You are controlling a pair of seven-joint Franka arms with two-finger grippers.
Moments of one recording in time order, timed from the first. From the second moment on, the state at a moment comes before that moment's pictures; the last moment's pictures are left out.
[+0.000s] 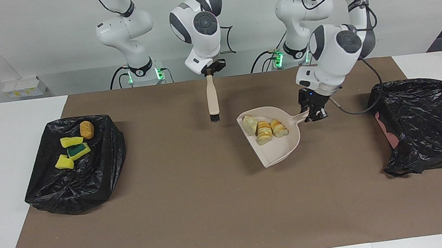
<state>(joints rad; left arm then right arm) -0.20 0.00 -0.04 -2.14 -0.19 2.15 1.16 0.45 -0.08 0.33 -2.18 0.26 1.79 0.68</state>
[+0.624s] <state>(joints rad) 0.10 -0.02 -0.03 -1.94 -0.20 1.89 1.42 0.57 -0.01 0.33 -2.28 0.26 2.04 0.72</state>
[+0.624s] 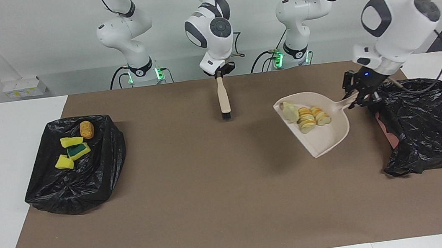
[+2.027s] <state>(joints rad) 0.51 0.17 -0.03 -1.57 0.28 1.80 1.89 0.27 0.01 0.31 -2.05 0.02 2.09 0.65</state>
